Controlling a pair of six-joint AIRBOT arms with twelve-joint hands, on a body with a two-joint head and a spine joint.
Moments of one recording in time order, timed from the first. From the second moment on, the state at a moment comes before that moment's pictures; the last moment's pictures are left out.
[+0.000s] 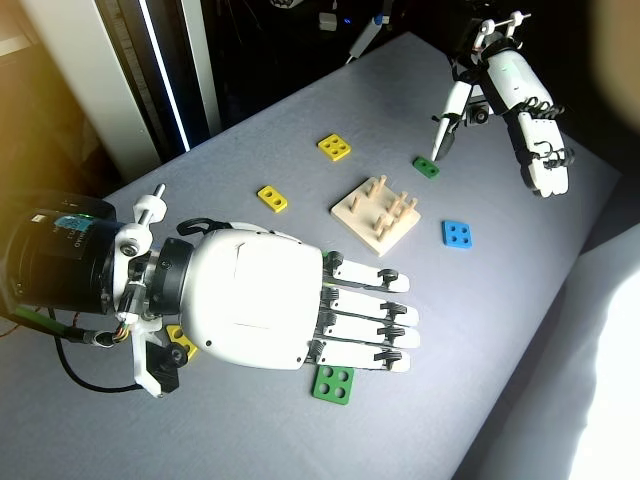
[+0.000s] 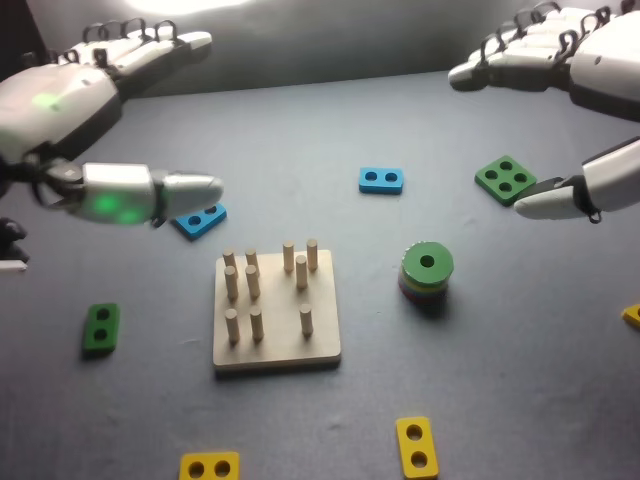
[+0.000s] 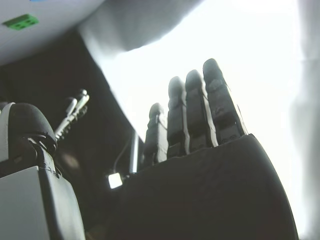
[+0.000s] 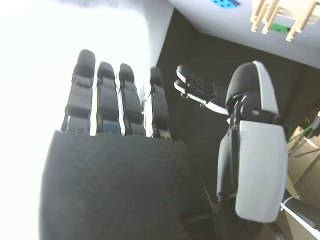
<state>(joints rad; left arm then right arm) 0.85 -0.97 1.17 -0.24 -0.82 0.76 -0.64 -0.98 1.25 -0.40 0.51 -0.48</state>
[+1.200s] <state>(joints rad) 0.83 -1.07 1.26 -0.27 -0.65 0.80 -0.64 -1.09 1.34 -0.59 0.37 -0.34</state>
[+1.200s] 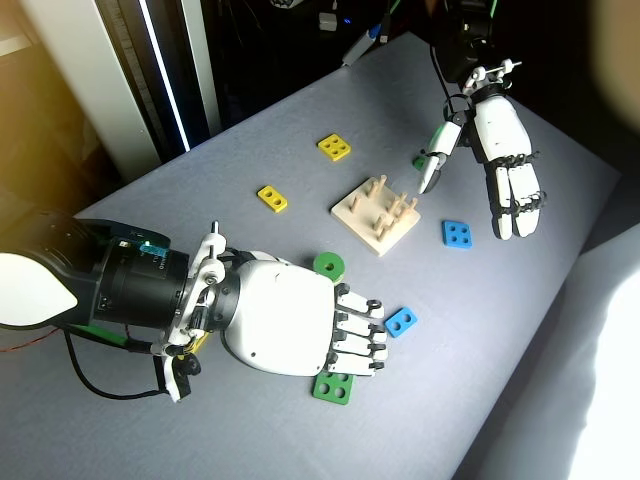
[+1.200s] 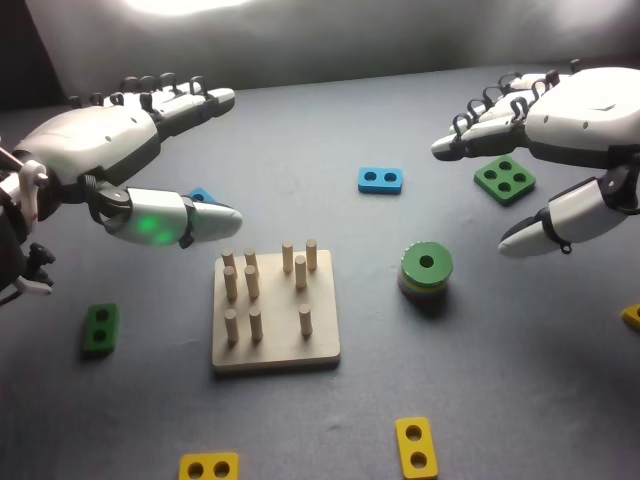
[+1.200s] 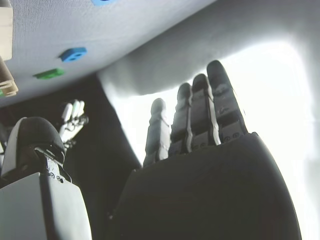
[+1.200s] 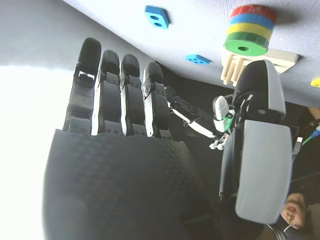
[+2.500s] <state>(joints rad) 0.83 -1.07 1.26 -0.27 -0.67 0.80 -0.65 -1.09 1.33 -0.73 0.42 -0.18</state>
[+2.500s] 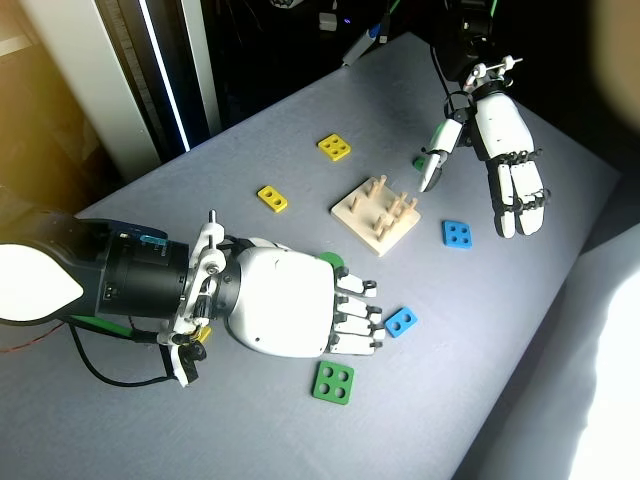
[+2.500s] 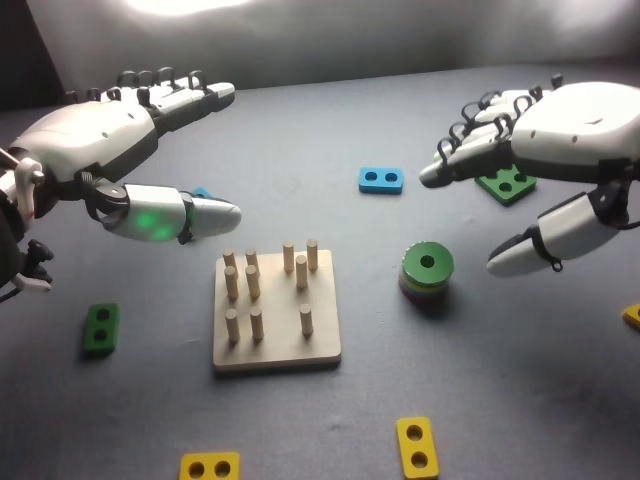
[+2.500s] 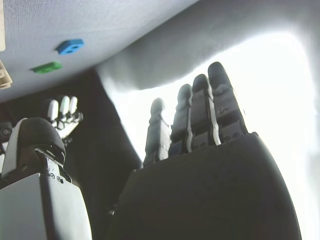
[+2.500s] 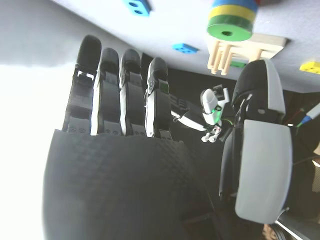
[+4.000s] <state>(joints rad) 0.80 -1.05 1.23 -0.24 -0.70 0.80 -0.60 -1.16 1.35 -0.79 0.41 -0.20</state>
